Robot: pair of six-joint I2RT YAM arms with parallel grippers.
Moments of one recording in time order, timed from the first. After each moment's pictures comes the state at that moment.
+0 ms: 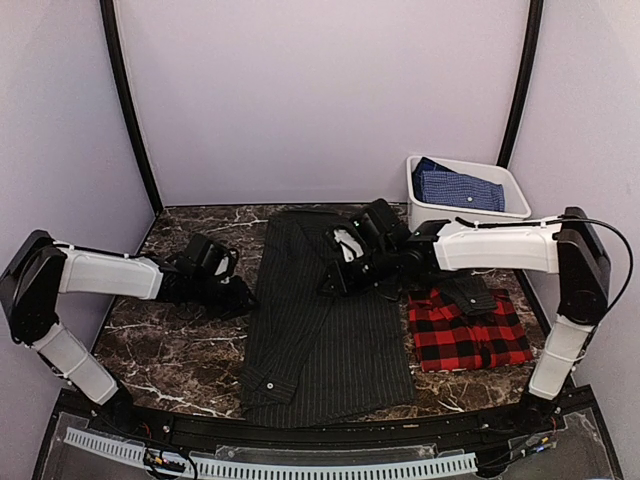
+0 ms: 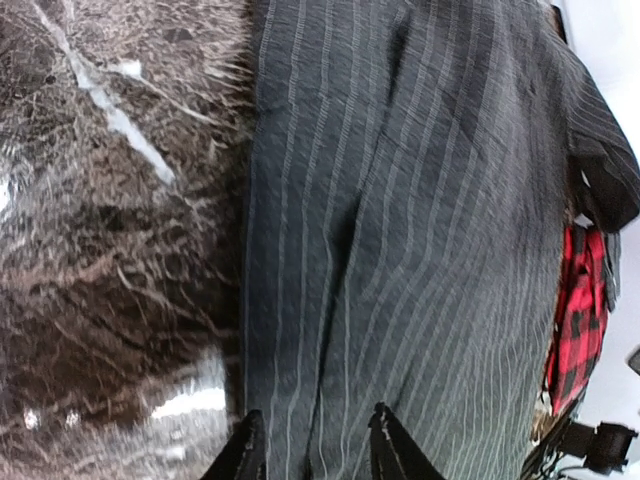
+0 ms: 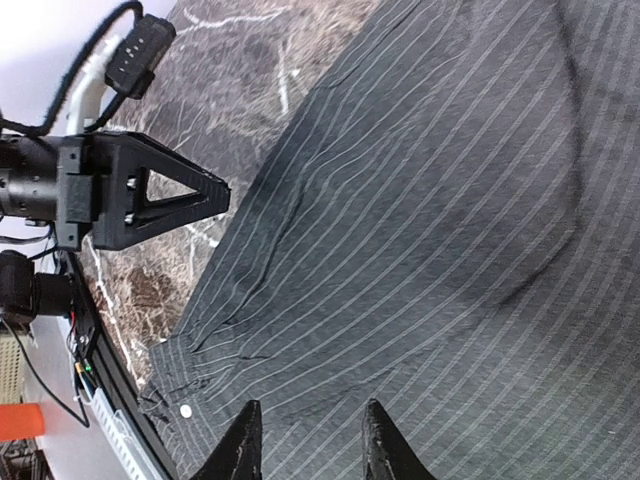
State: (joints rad) left arm -0.57 1.51 0.75 -0.15 0.22 -0.82; right arm 0.89 1.79 1.31 -0.34 -0.30 0.46
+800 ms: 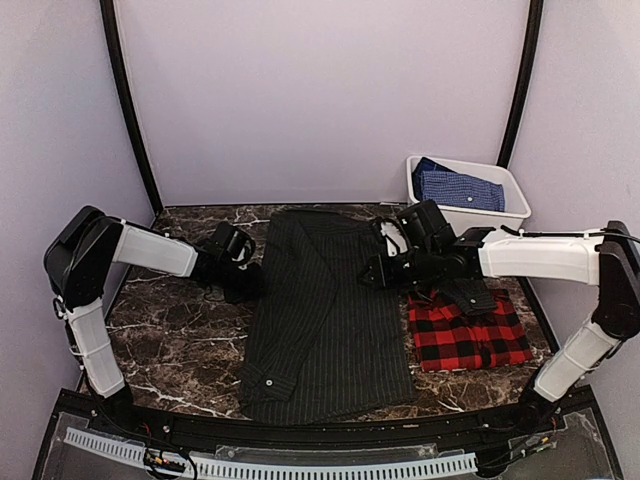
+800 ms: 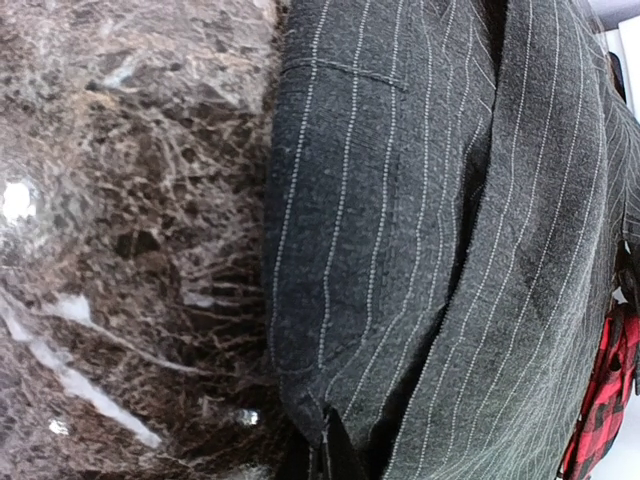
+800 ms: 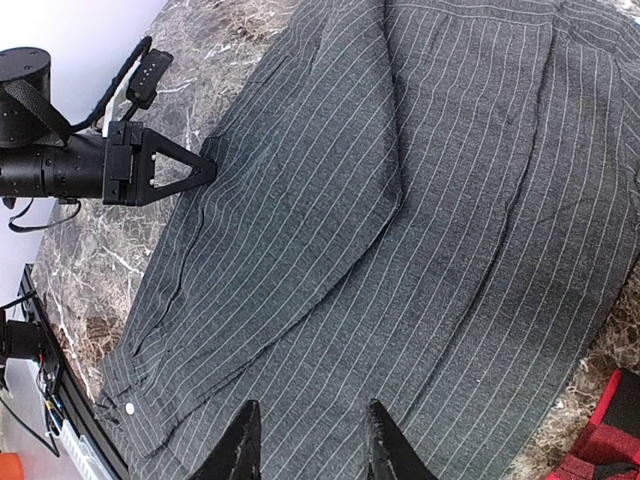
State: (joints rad) left arm -0.51 1.87 1.03 -0.13 0.15 -0.78; right arm 0.75 1.55 1.03 -0.24 -0.20 0.45
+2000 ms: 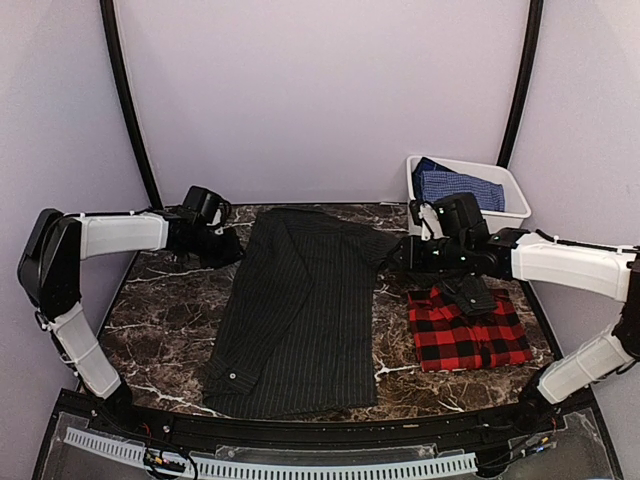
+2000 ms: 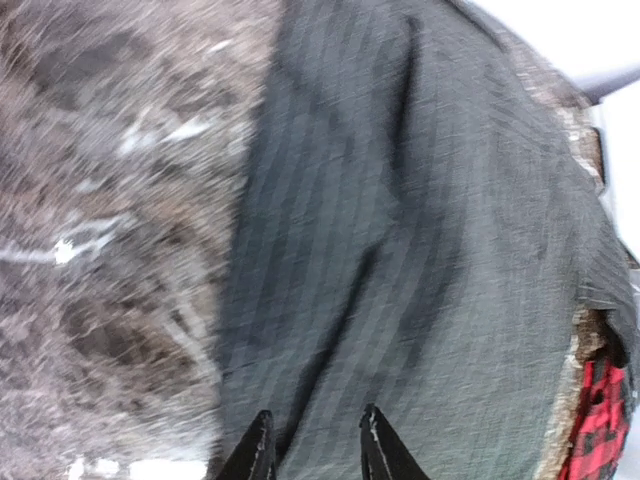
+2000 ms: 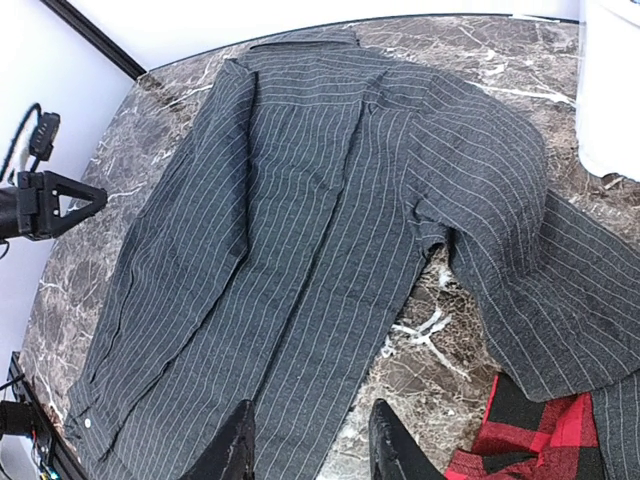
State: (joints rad) left arm -0.39 1.71 1.13 -0.33 0.10 -0.63; right arm 0.64 1.37 0.93 -0.19 -0.09 0.48
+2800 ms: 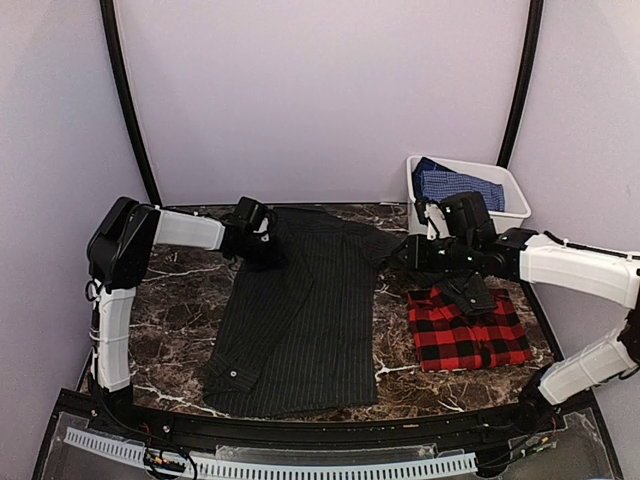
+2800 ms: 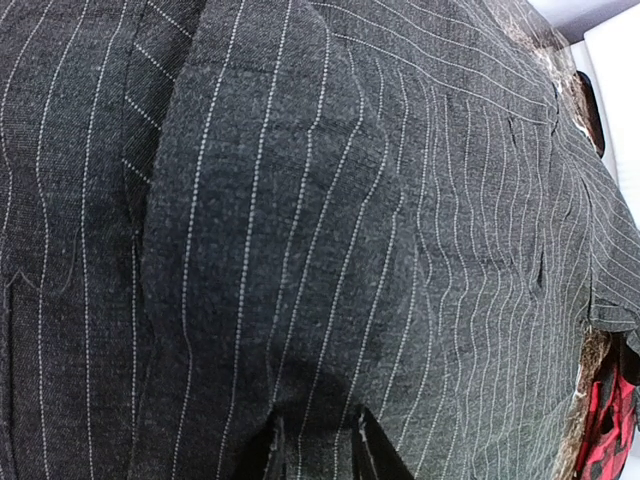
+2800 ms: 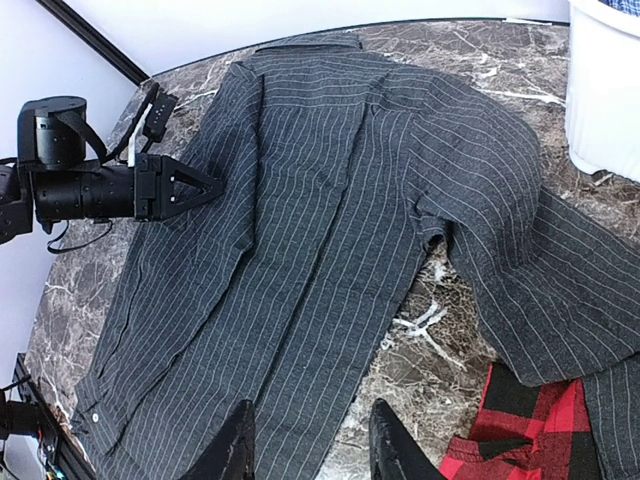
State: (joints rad) left arm -0.49 2.17 1.48 -0.20 0.20 -0.60; right arm 0.63 1.33 0.92 -0.22 -0.08 0.49
